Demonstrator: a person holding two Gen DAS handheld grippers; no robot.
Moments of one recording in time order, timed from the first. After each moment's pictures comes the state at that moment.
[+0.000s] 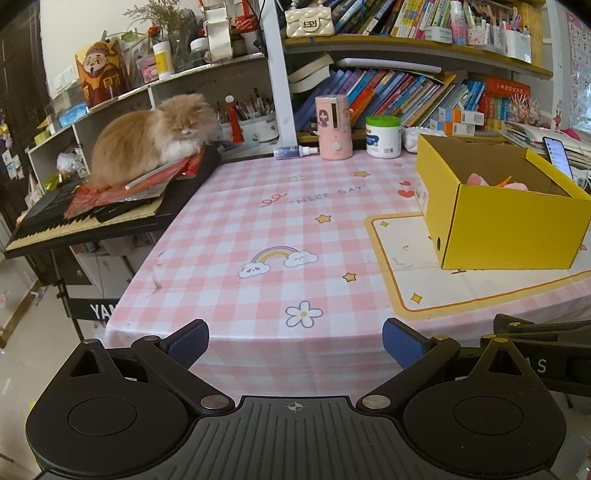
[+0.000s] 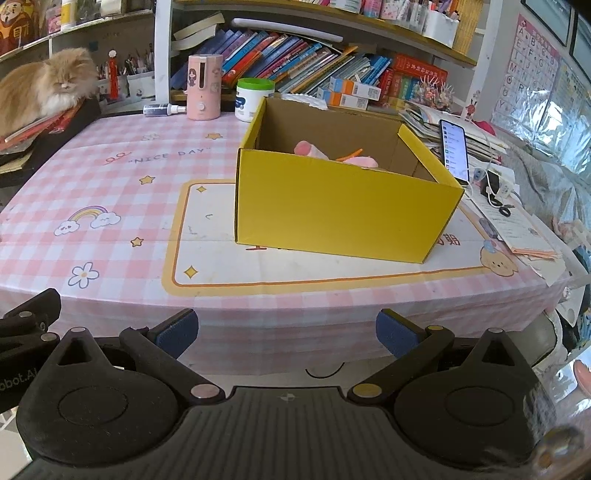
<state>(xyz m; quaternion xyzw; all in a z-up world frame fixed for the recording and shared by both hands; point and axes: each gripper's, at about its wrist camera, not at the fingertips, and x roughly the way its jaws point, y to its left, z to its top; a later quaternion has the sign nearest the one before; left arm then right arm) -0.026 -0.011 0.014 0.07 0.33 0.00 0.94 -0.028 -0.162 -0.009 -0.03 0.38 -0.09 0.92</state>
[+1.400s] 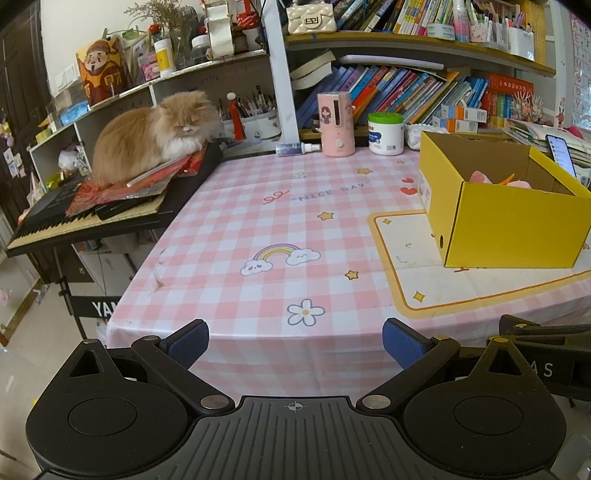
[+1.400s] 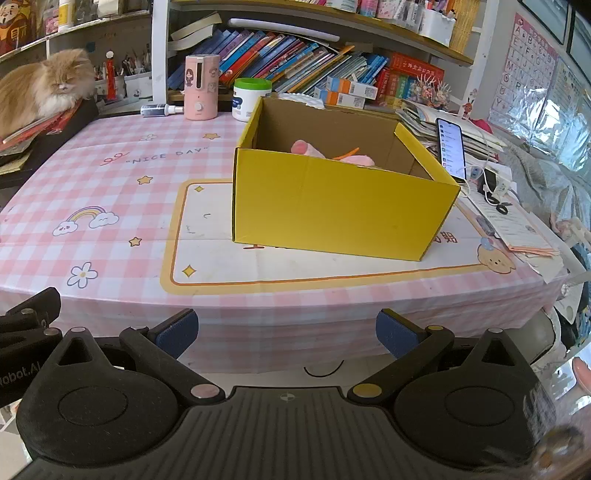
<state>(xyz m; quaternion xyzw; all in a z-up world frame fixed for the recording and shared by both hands) -0.024 -0.010 0.012 0.07 0.34 0.01 0.94 -0.030 -0.162 -0.009 -0.03 0.38 -0.09 0.92</state>
